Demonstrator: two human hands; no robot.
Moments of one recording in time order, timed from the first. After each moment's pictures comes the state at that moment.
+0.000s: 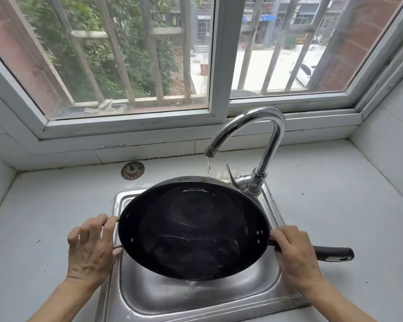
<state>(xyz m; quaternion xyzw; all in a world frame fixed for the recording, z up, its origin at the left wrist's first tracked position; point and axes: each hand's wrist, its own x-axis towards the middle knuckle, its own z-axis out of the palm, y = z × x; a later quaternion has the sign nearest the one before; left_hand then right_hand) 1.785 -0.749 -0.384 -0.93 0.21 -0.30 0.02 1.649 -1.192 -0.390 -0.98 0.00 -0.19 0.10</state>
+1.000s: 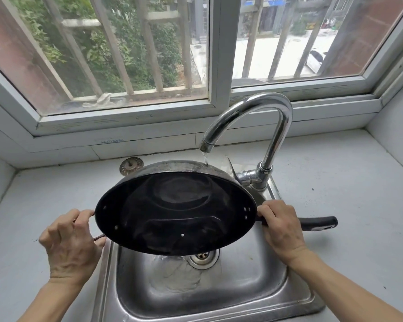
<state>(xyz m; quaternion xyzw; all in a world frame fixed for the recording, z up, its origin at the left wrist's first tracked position) 1.798 -0.741 -0.378 -0.93 0.11 -0.35 0.02 1.715 -1.185 -0.396 -0.96 -0.03 -0.26 0.12</state>
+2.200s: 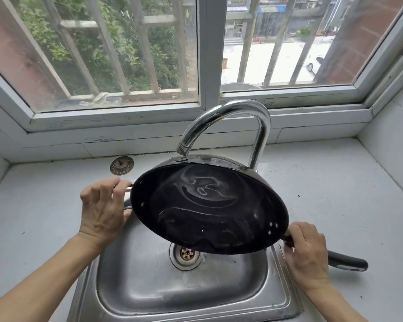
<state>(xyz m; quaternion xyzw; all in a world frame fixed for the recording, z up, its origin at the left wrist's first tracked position) 1.836 -0.837 -0.353 -0.87 0.25 -0.42 0.00 1.652 -1.244 -0.395 -0.95 0.08 -0.26 0.13</state>
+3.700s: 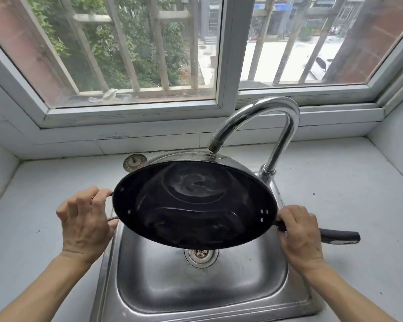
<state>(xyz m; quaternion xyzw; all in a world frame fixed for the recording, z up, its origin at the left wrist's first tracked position) 1.814 -0.766 -0.348 -0.92 0.16 -0.35 -0.01 1.693 -1.195 -0.377 -0.95 0.02 -0.28 0.12</state>
